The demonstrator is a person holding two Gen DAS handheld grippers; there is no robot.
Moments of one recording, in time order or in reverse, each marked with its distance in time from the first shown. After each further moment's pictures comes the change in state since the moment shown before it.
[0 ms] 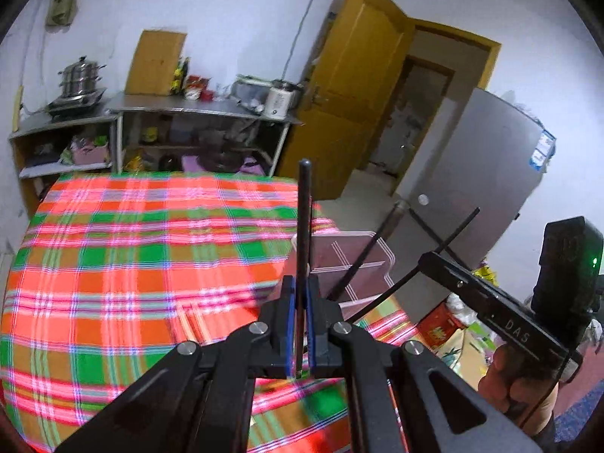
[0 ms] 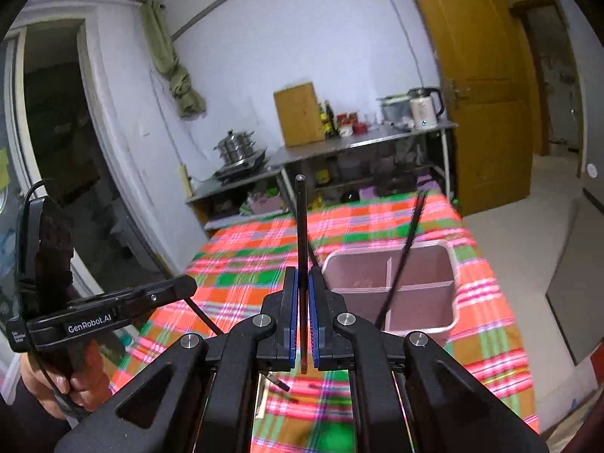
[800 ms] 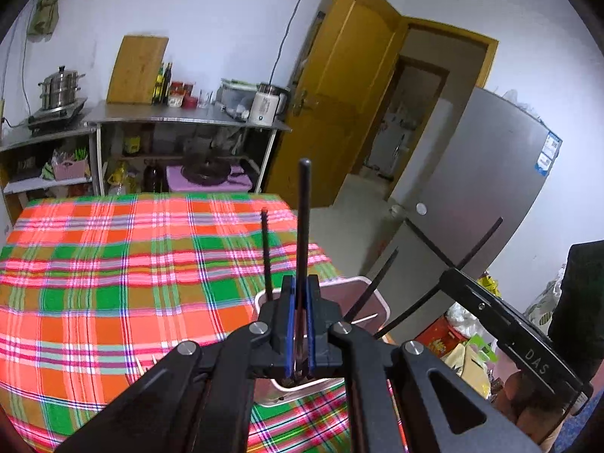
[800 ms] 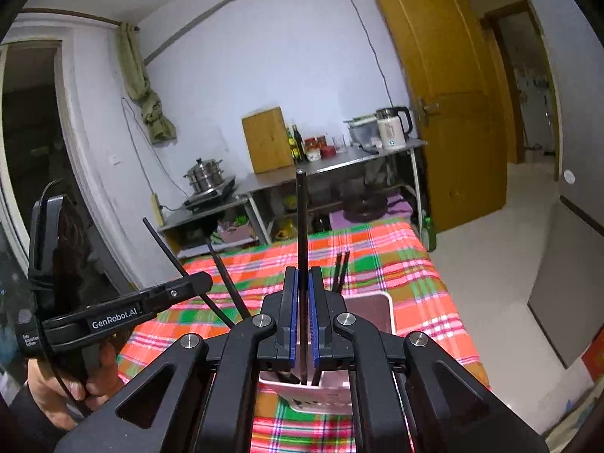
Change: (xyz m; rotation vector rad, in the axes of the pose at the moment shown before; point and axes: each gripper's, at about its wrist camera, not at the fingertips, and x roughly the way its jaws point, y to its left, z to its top) left arm 0.083 -0.025 0.036 0.010 0.005 -0.009; right arm 0.015 -0.049 0.023 0.043 -0.060 -0.090
